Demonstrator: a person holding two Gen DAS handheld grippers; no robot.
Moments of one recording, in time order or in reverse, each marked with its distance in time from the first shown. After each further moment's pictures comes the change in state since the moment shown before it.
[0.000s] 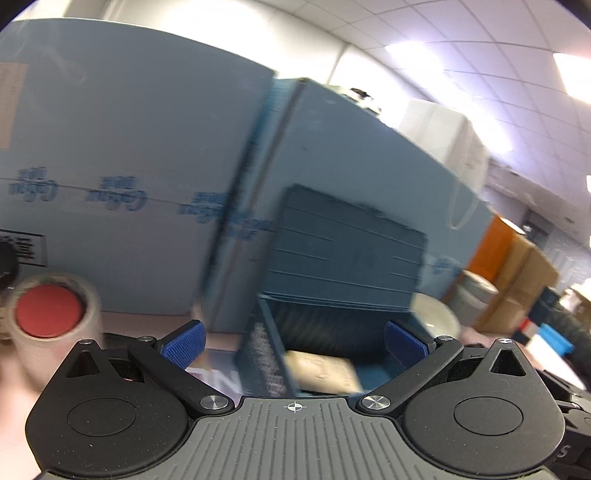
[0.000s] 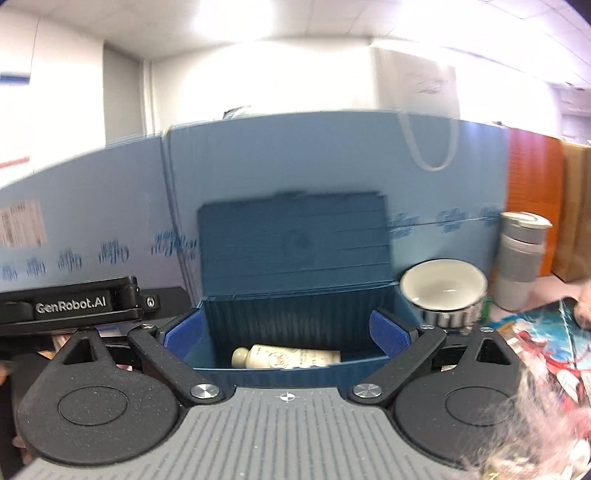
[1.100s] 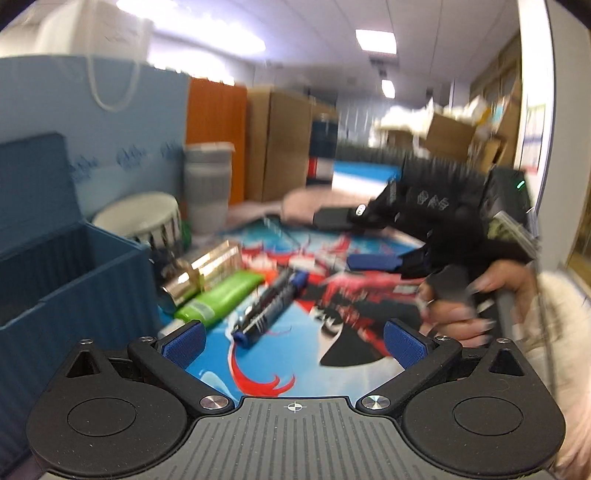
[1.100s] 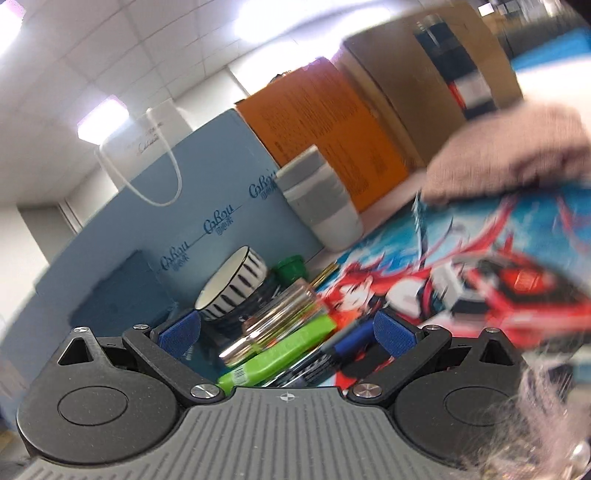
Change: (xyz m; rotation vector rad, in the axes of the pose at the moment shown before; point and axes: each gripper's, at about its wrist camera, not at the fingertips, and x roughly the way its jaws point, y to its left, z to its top) left arm 0.059 -0.172 -0.116 0.611 0.228 -0.560; right arm -0.069 -0.261 -0.093 0.602 -0.112 -0.011
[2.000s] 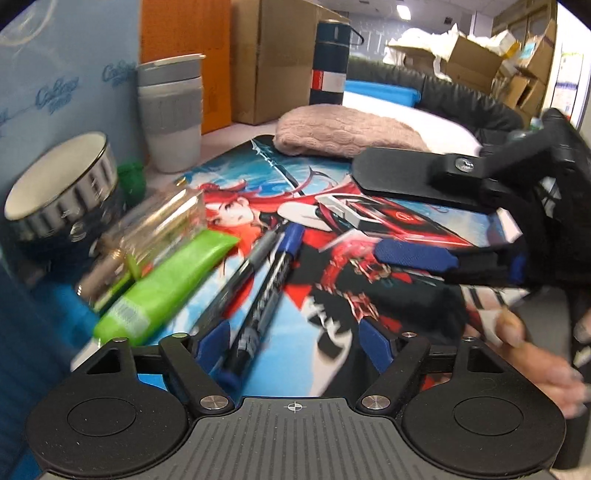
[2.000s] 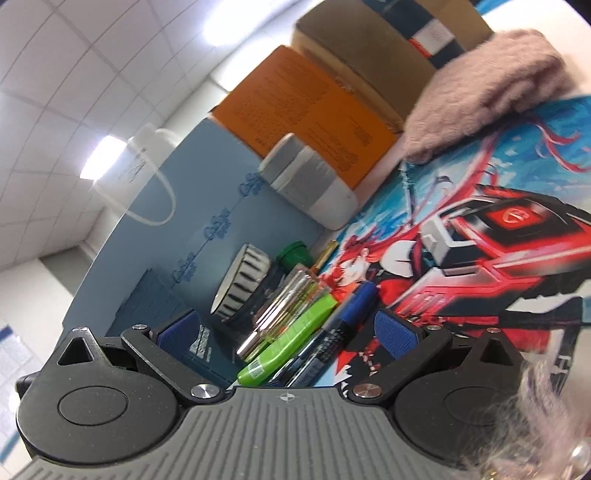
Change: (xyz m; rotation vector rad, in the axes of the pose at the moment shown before) left arm 0.109 -0.011 0.029 -0.008 0.274 0.029; right arm -0.010 -0.032 -0.004 0.204 0.011 0.061
